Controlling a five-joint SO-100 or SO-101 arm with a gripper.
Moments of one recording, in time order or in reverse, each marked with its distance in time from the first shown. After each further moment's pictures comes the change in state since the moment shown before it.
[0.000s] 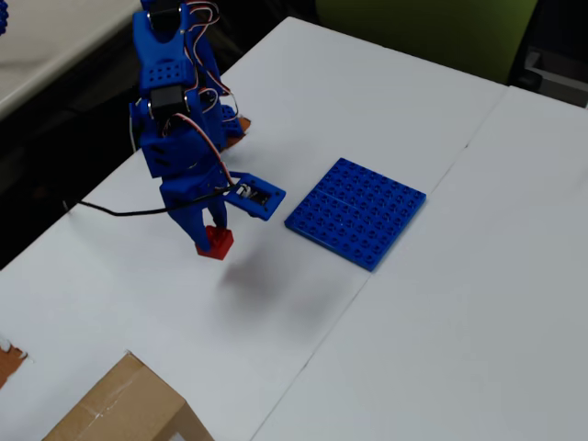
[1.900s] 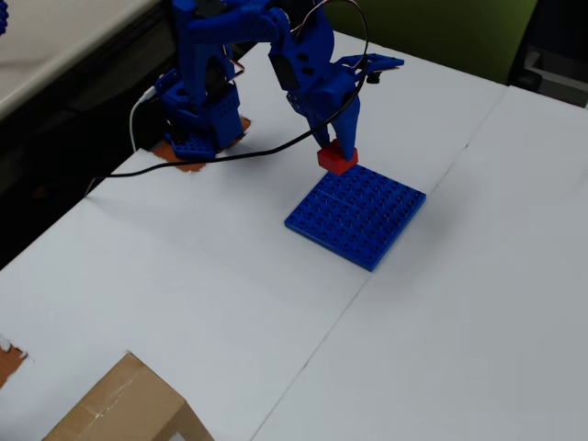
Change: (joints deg) arm -39.3 -16.6 -42.4 27.9 -22.1
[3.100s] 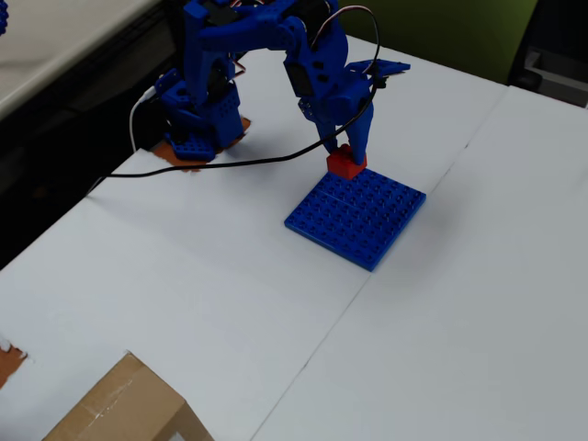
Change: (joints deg) arm -1.7 -6.0 -5.9 1.5 -3.6
